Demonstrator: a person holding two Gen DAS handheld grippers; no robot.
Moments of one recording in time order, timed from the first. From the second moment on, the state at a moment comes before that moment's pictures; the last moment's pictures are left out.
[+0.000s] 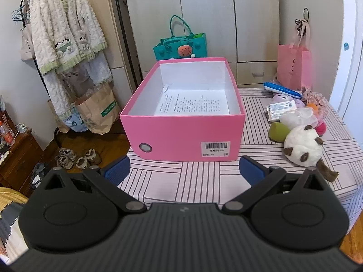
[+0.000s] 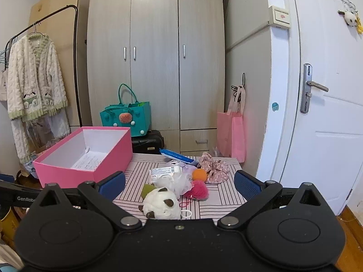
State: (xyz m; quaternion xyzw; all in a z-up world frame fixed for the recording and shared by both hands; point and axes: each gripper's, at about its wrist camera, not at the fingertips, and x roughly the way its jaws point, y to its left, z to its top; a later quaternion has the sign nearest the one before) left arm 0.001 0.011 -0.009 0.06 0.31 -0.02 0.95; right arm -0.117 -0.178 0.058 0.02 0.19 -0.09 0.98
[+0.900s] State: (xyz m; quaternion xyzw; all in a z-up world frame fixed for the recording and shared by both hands) left arm -0.009 0.017 -0.010 0.04 0.27 -0.03 0.96; right arm -0.108 -0.181 0.044 0.03 0.20 -0.10 0.97
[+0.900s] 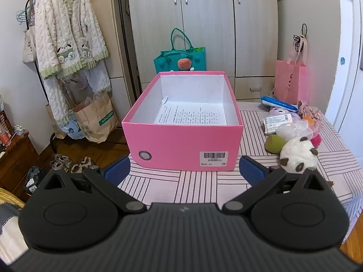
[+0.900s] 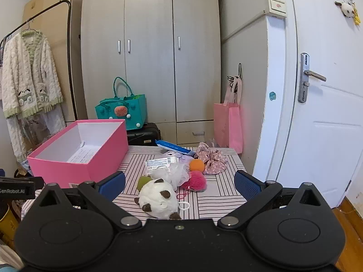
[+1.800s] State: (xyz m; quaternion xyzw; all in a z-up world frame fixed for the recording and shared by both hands) left arm -0.020 0.006 -0.014 0.06 0.30 -0.05 0.95; right arm -0.118 -0.180 0.043 0.03 0.19 -0.10 0.98
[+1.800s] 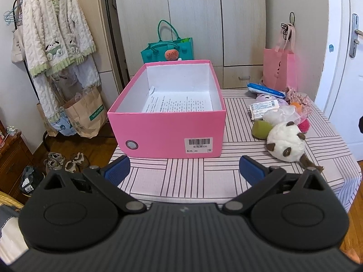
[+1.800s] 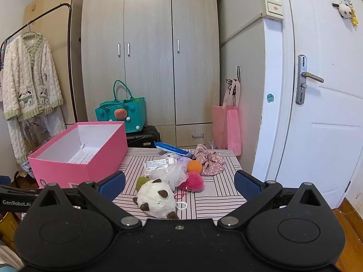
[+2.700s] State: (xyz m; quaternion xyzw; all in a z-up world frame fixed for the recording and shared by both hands) left arm 0.016 -0.030 -0.023 0.06 0.32 -0.08 0.94; right arm -0.081 -0.225 -0.010 0.08 0.15 0.03 0.99
